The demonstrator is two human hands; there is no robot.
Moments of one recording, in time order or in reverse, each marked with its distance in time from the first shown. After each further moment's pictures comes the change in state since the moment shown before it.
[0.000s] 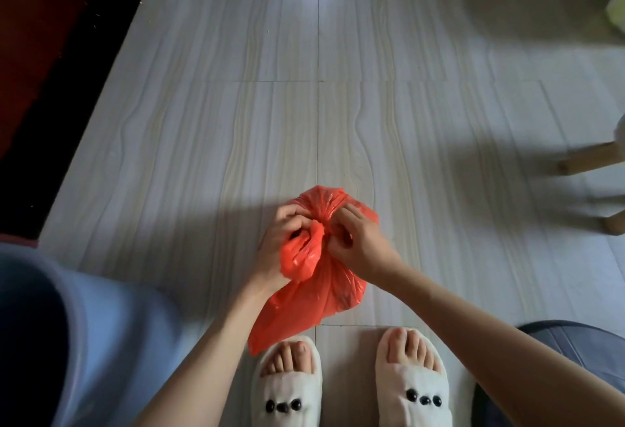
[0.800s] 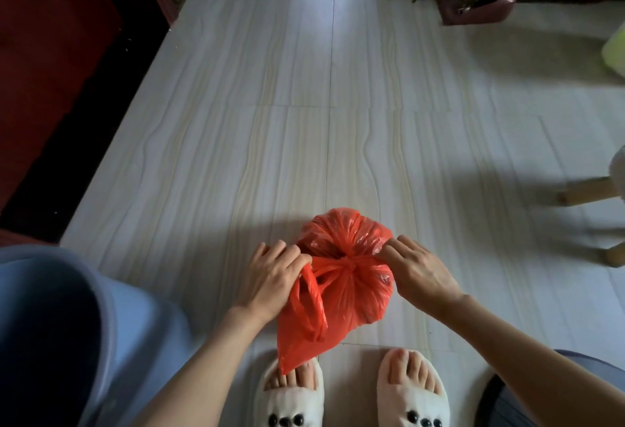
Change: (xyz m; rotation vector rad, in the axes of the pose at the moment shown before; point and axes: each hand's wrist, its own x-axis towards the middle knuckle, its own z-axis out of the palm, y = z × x) left_hand -0.023 -0.009 -0.029 0.974 0.000 0.495; right_hand -0.029 0.043 -0.049 -0.680 -0.017 -0.344
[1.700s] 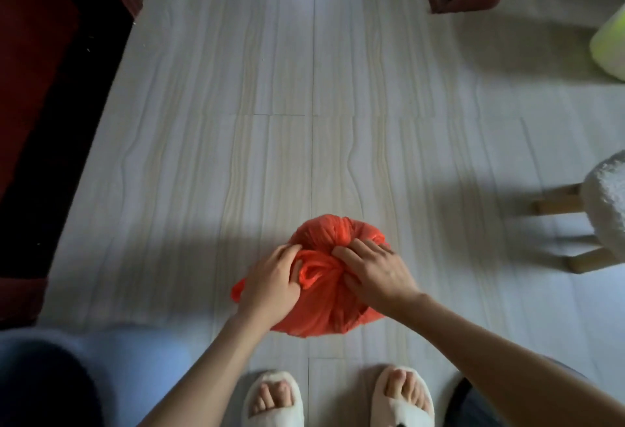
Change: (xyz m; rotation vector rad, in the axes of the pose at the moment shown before) left_hand 0.090 0.005 -0.067 -0.507 -0.459 -0.529; right_hand 0.083 -0.008 -0.065 0.101 -0.240 0.148
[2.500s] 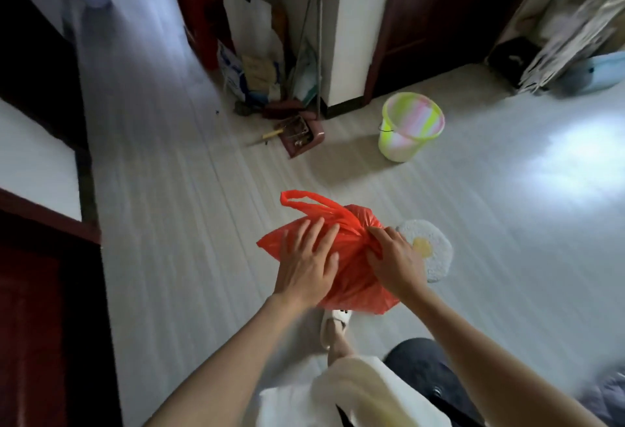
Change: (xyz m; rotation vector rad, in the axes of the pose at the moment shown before) left_hand 0.003 0.486 -0.371 0.261 0.031 0.727; right_hand -0.035 0.039 -0.588 0.221 0.290 0.936
